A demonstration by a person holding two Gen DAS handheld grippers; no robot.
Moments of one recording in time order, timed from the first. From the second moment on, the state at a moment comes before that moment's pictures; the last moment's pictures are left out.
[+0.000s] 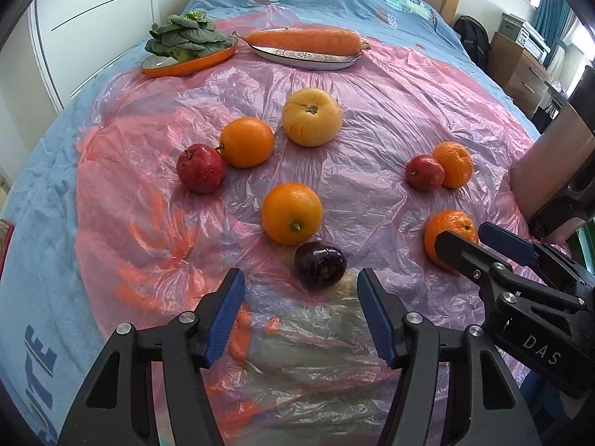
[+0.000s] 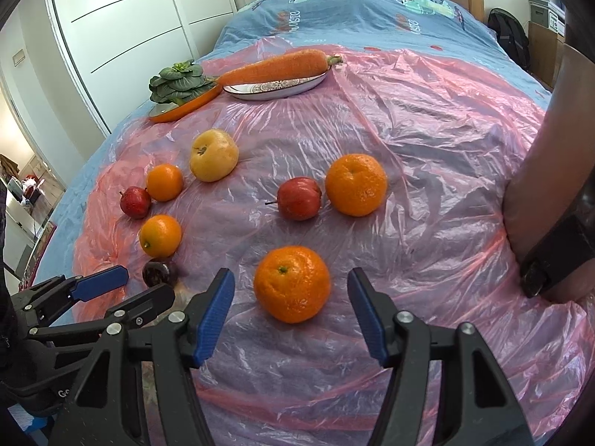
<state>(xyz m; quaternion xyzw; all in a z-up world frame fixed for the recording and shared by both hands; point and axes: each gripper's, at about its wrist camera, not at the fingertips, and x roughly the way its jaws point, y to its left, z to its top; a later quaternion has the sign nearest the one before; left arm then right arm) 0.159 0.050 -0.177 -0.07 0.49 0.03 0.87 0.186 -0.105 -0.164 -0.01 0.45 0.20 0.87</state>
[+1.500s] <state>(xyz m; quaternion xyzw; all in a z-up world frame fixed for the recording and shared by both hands) 0.148 0.072 -0.170 -0.11 0.50 -0.02 0.86 0.180 -0.098 -0.165 -0.04 0.46 0.21 0.86</state>
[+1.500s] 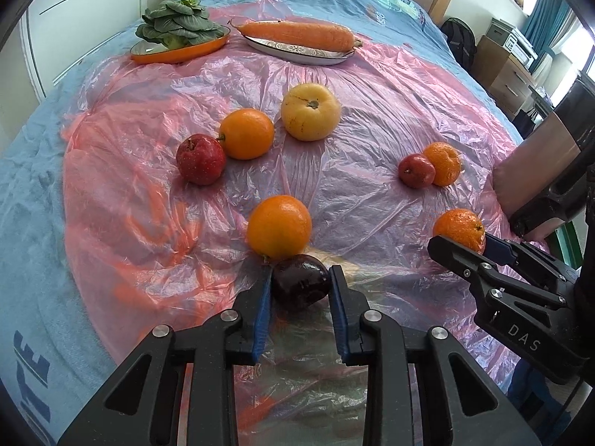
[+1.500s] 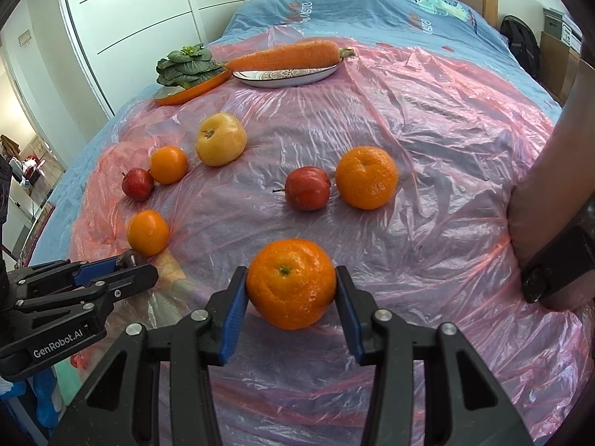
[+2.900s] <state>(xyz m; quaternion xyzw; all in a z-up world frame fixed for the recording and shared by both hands) 0.083 -0.045 -0.074 -0.05 0.45 -0.14 0.88 0.069 -0.267 -0.091 0.04 0.42 0.10 0.90</state>
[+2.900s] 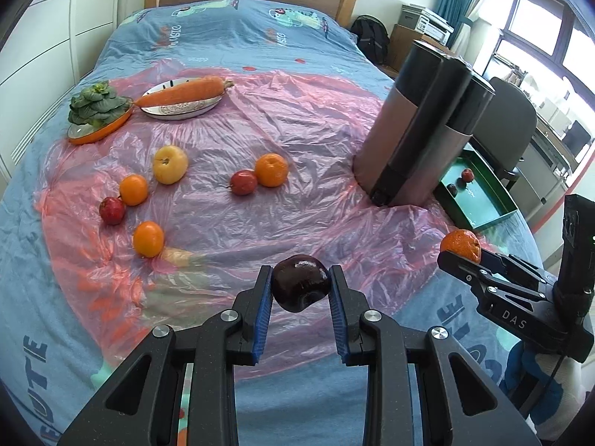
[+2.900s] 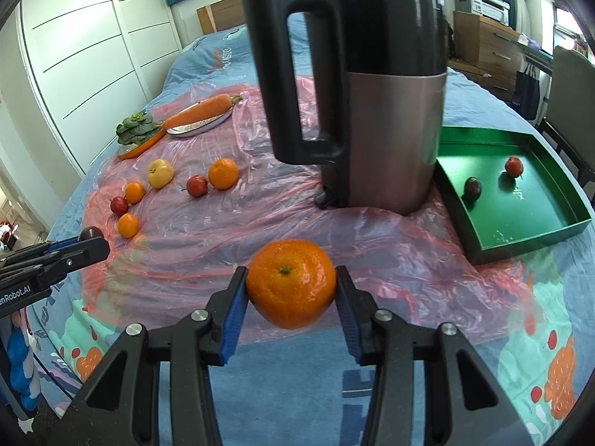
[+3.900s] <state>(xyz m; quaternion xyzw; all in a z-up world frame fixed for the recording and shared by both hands) 0.133 -0.291 -0.054 0.05 0.44 -0.31 0.84 0.138 -0.493 -0.103 0.13 0.38 -0.05 0.92</state>
